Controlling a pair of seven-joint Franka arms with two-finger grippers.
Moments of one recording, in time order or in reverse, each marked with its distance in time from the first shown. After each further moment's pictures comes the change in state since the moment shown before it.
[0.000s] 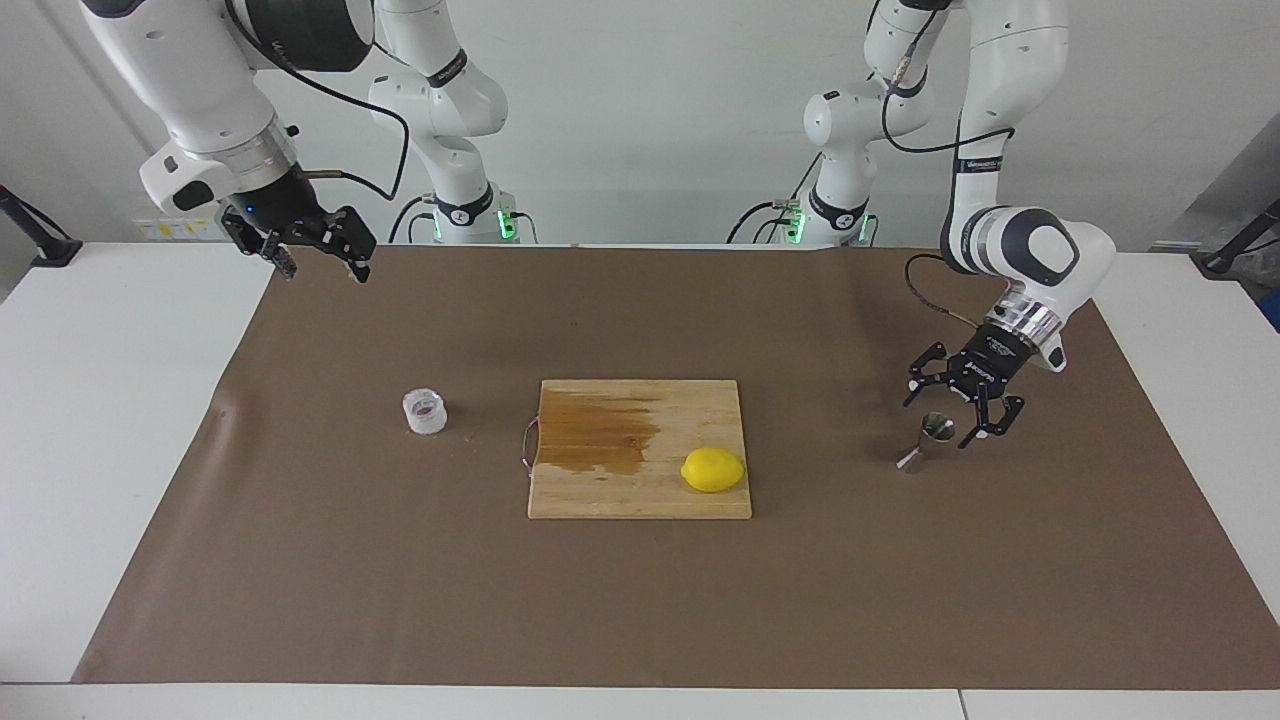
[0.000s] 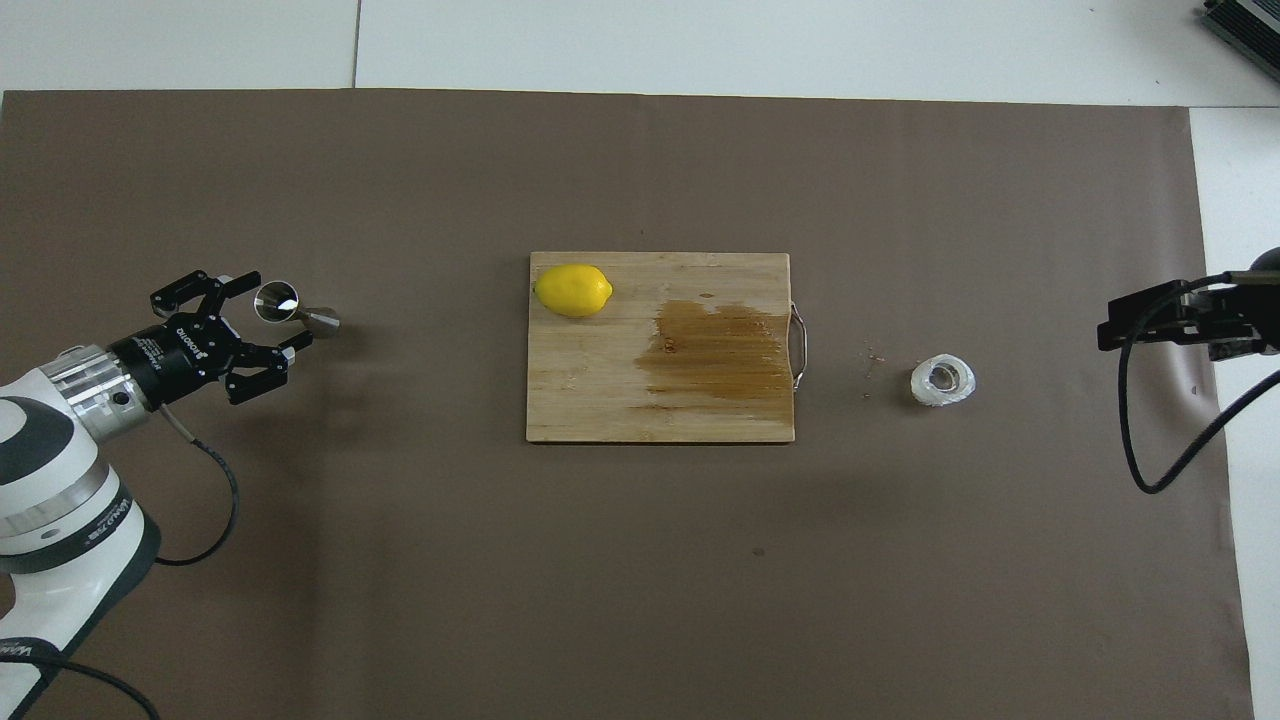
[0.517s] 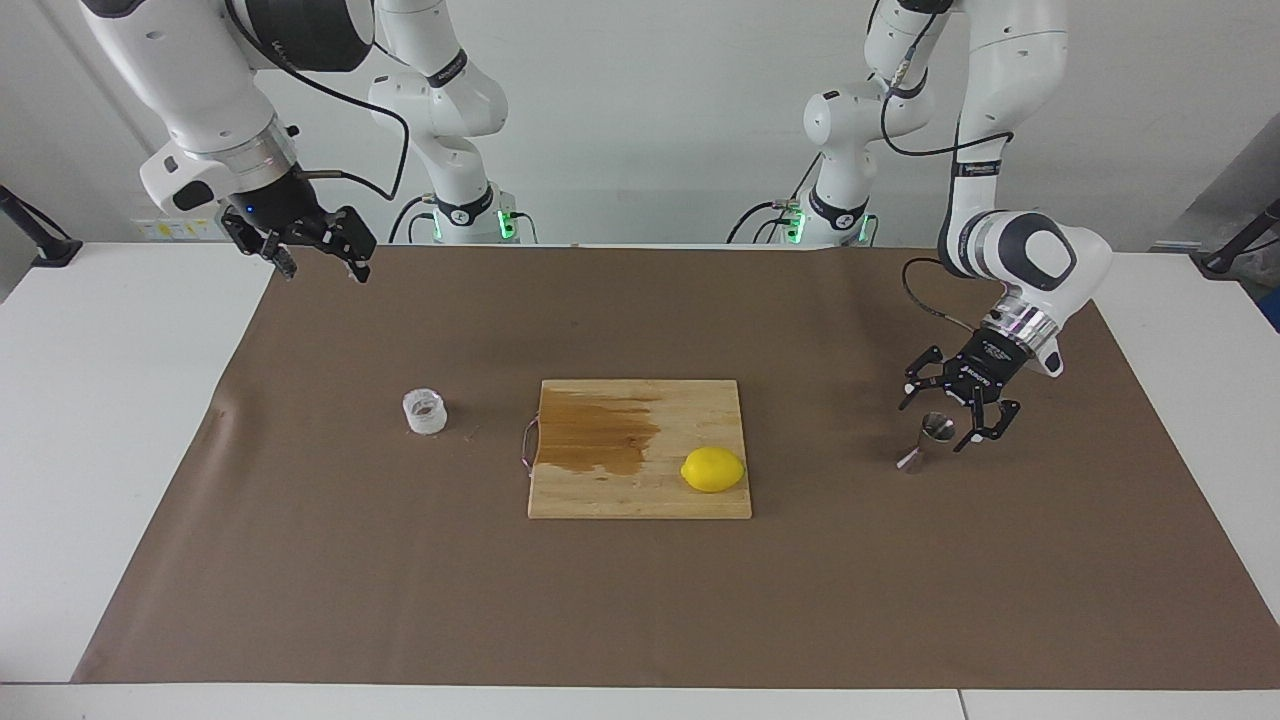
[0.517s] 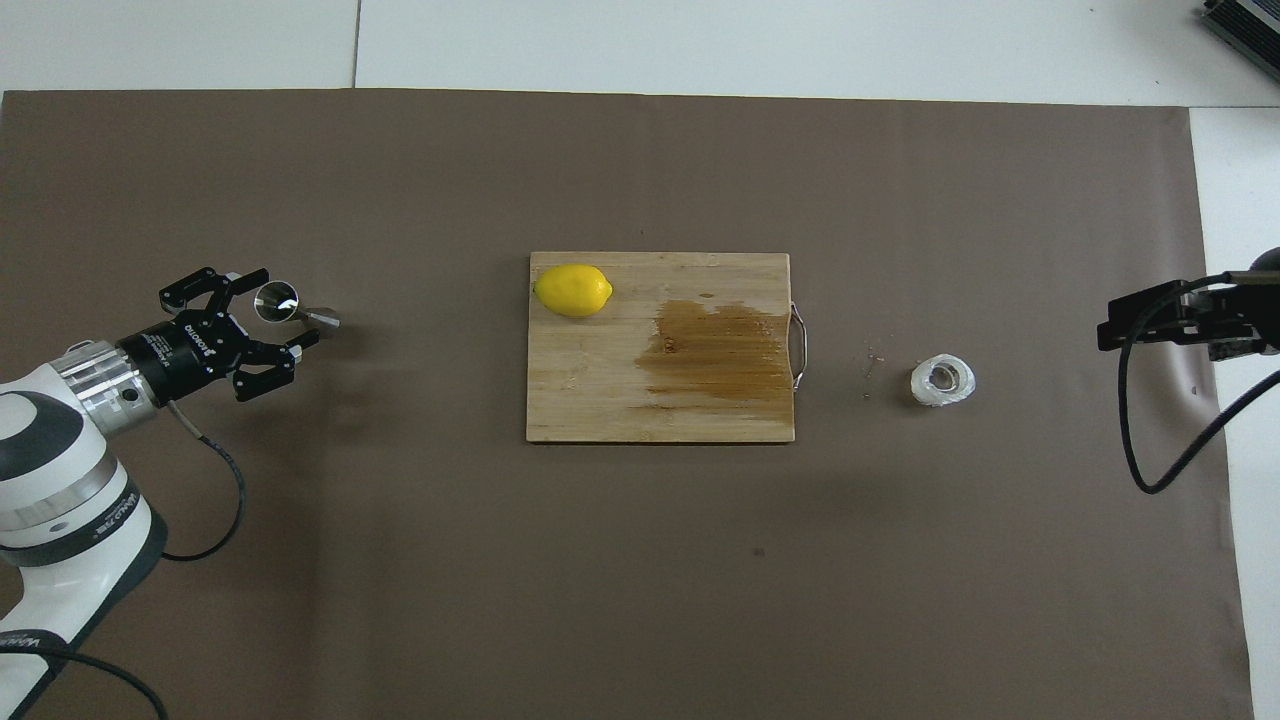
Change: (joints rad) left arm -0.007 0.020 0.001 0.009 -0.004 0.001 0.023; right arm 0.000 0.000 0.000 0.000 0.000 0.000 0.000
